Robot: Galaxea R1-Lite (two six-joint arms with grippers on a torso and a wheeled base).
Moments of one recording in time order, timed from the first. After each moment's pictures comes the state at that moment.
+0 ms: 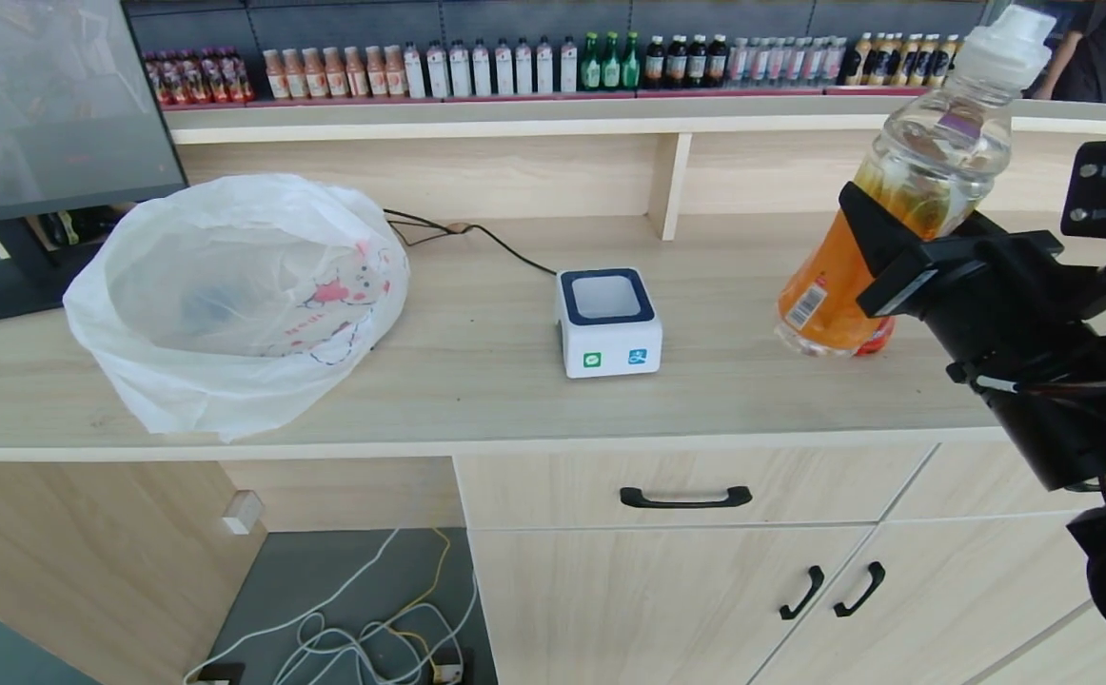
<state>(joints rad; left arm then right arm) 0.00 0.00 0.00 0.00 0.00 -0.01 0.41 1.66 -0.63 -1.57 -0.14 -0.13</state>
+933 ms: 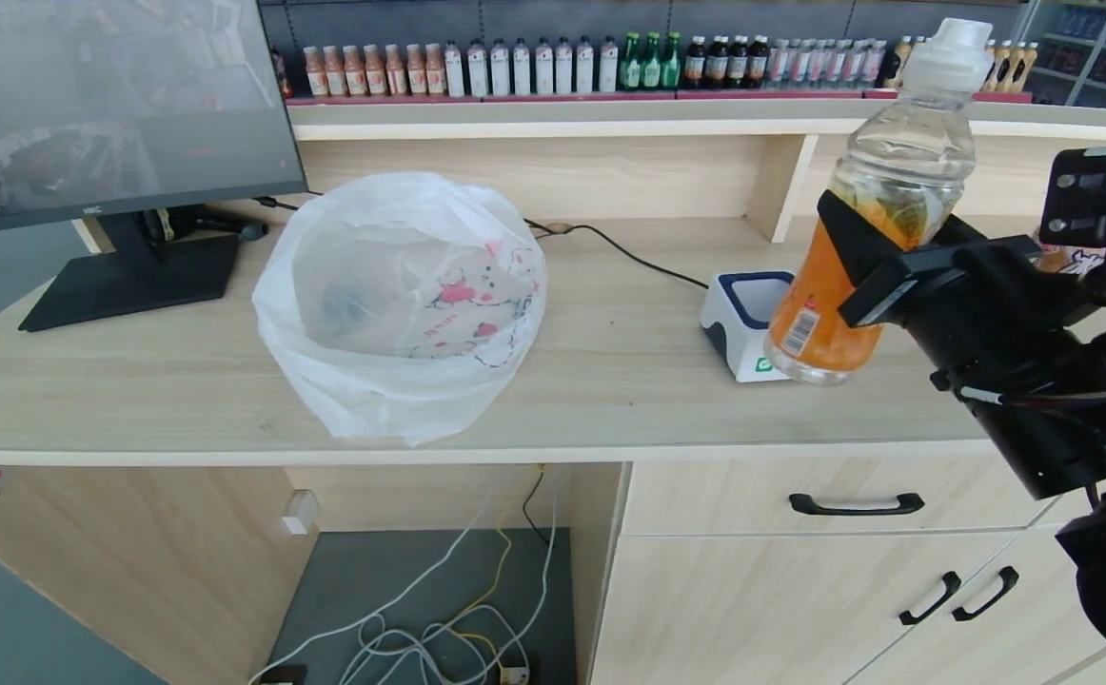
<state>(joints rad) 0.00 0.00 0.00 0.00 0.00 -0.01 0.43 1.66 -0.62 -1.57 -0.14 -0.14</state>
